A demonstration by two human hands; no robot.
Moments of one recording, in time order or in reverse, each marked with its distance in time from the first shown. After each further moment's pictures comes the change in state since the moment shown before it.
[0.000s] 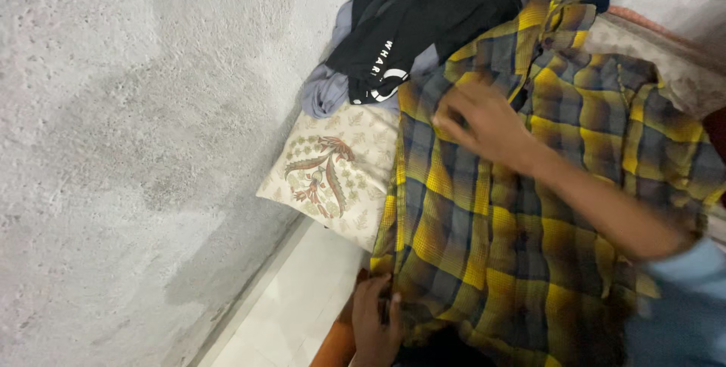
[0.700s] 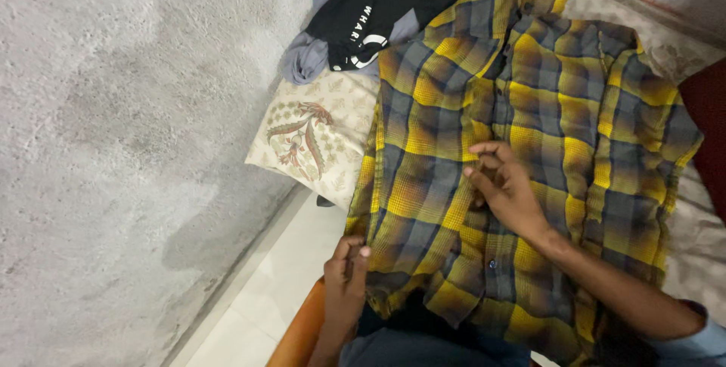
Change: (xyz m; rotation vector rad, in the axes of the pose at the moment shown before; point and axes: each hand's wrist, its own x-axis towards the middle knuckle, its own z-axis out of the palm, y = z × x) left_hand 0.019 0.048 -0.025 -0.522 -0.100 -0.355; right_hand -0.158 -0.082 -0.008 0.863 0.080 0.708
